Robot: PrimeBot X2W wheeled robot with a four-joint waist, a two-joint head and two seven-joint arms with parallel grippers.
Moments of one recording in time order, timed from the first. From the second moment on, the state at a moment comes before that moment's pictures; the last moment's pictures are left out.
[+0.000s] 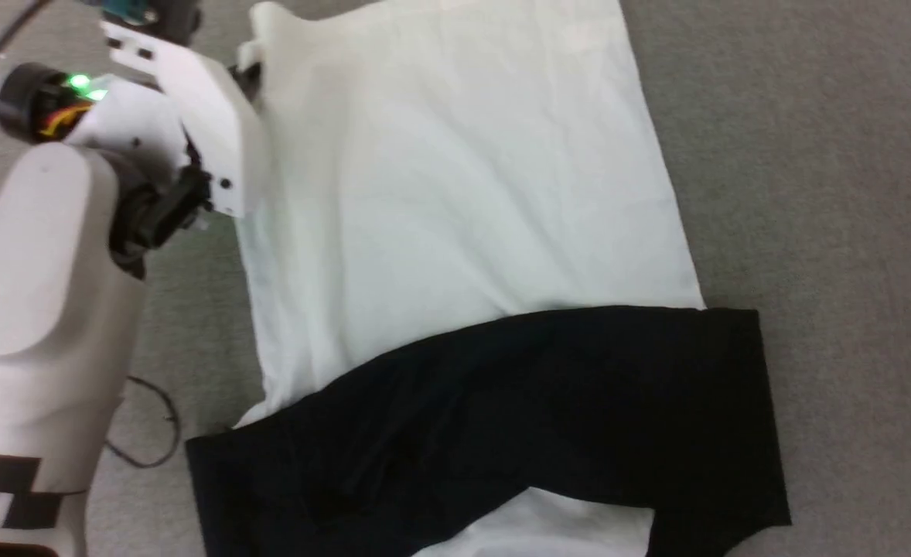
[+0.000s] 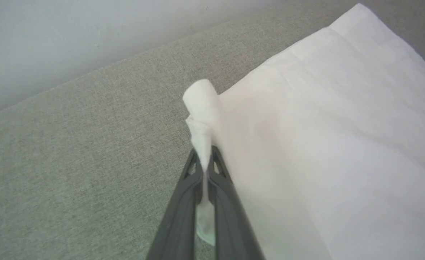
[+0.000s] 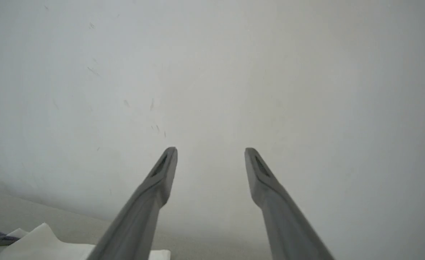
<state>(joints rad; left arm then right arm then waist) -0.88 0.43 -0.36 0.28 -0.50 -0.10 0.64 -0.47 -0.20 -0.07 -0.46 0.23 0.13 0.09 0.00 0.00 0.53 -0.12</state>
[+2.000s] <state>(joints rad) -1.01 0.41 -0.33 0.26 -0.56 -0.07 0.19 -0.98 -0.24 -0.12 0.11 0.32 0.13 0.66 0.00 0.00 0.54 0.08</state>
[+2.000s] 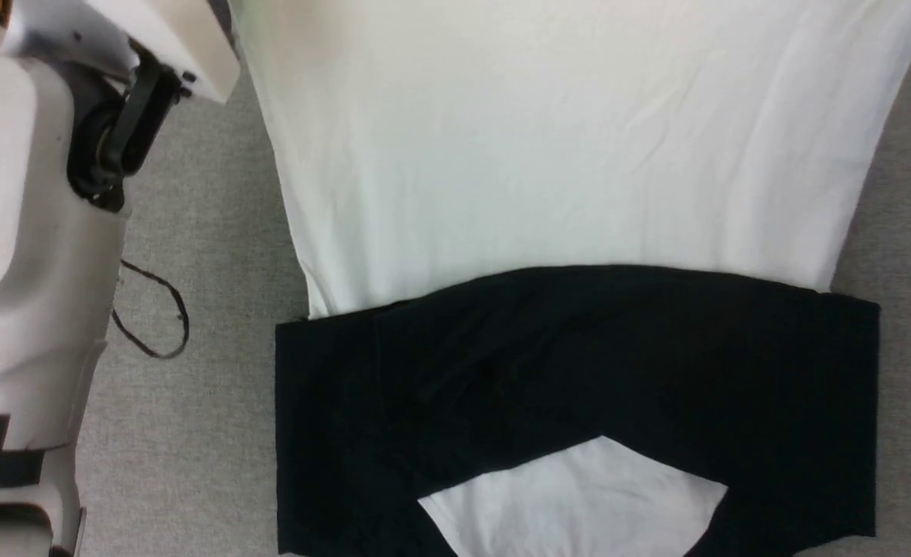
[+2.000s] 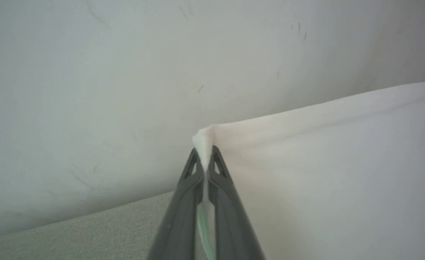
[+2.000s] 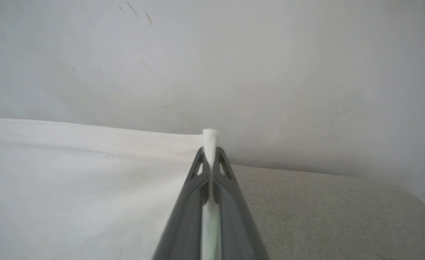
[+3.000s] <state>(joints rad) 0.14 0.54 -0.29 -0.42 -0.96 -0.04 0.17 0.18 -0.14 -0.18 -0.44 0.76 0.13 0.61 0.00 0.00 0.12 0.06</state>
